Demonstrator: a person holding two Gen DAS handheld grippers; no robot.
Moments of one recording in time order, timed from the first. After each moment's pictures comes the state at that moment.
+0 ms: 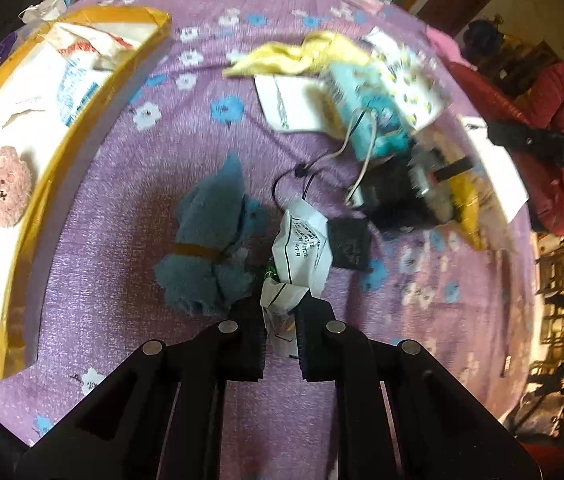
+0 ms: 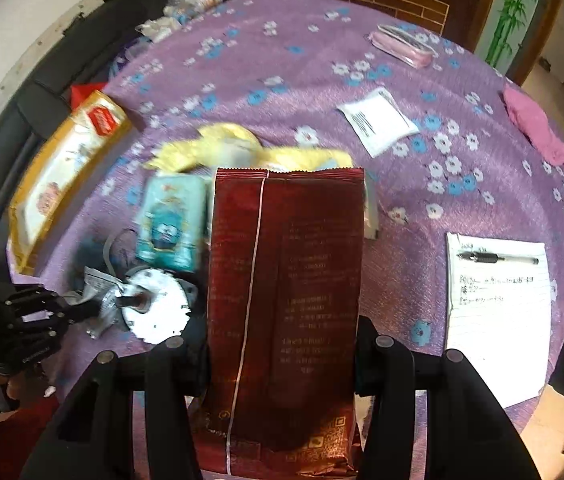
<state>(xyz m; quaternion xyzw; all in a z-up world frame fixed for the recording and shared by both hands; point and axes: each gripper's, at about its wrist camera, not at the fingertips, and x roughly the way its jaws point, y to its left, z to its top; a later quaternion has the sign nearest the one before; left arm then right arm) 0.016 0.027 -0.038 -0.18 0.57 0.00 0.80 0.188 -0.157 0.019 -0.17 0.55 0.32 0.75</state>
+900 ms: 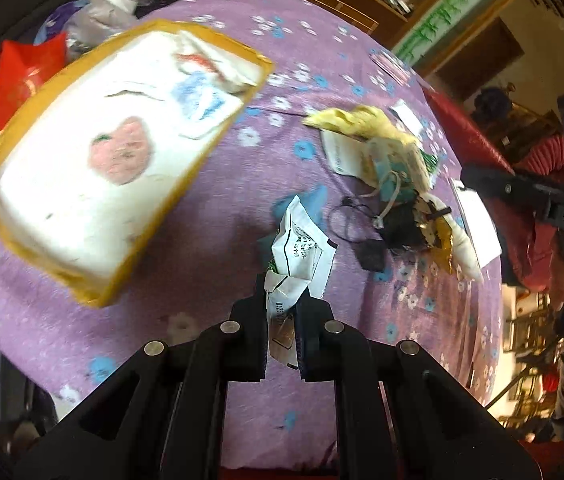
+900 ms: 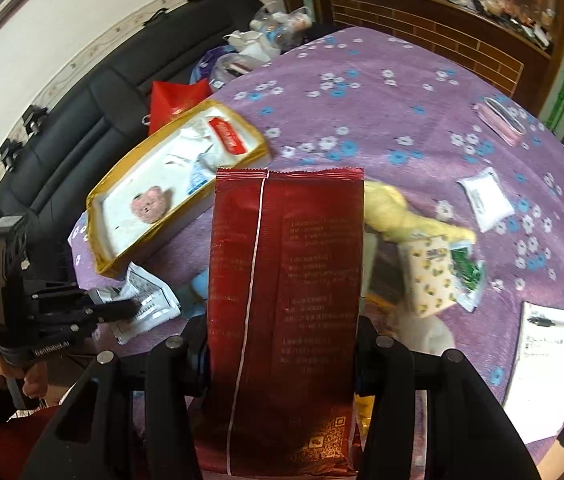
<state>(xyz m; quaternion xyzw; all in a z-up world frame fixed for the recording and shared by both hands) -0.060 0.098 0.009 -0.26 0.51 0.05 0.82 0.126 -0.070 0.045 -0.19 0.51 0.43 0.72</state>
